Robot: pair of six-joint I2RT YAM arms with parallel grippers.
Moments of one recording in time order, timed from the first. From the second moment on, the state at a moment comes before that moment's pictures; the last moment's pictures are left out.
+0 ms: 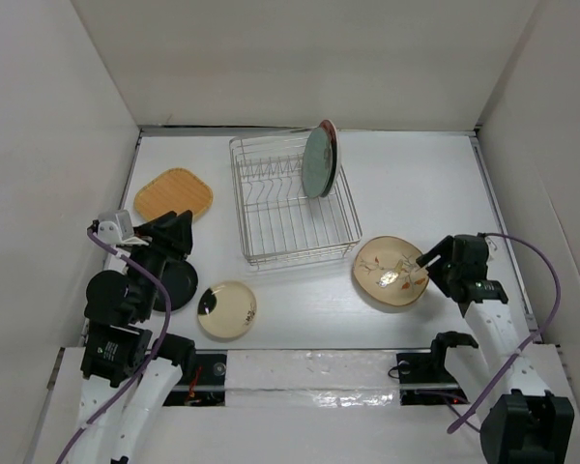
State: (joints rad) left arm -0.28 0.34 0.76 -0.27 -0.10 -0.40; right arm -0.06 0.76 0.44 -0.47 0.09 0.80
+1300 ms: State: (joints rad) left arm -0.31 0.33 0.76 -0.27 -0.13 -0.39; right arm -0.24 0.91 0.38 -0.08 -0.04 0.78
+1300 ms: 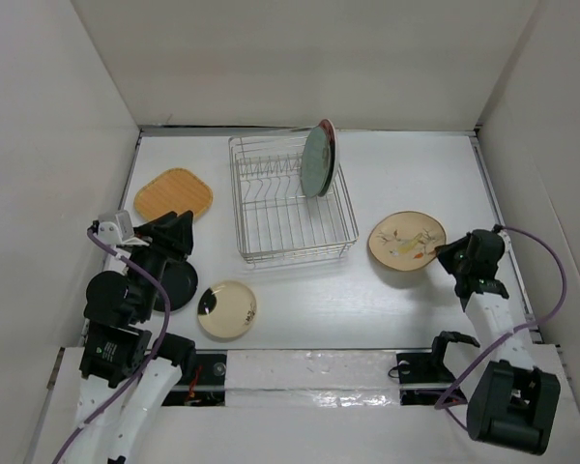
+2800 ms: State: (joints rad) left arm -0.31 0.37 0.76 -0.27 -0.13 -0.39; right arm 0.68 2.14 2.31 -0.56 0.85 0.09
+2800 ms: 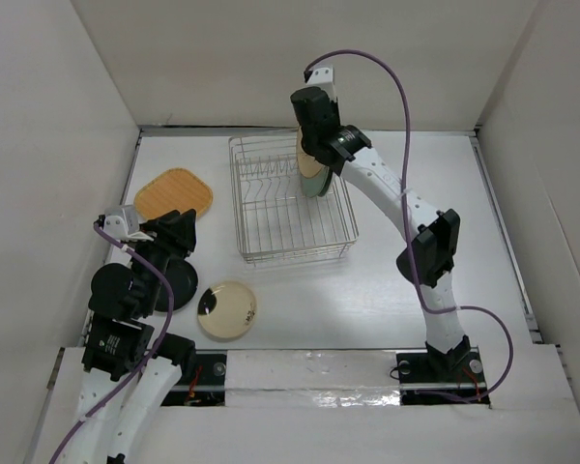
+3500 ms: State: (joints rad) left arm -0.31 0.37 0.76 -0.27 -0.13 -0.39; right arm 0.74 2.26 2.29 -0.44 0.98 -0.09
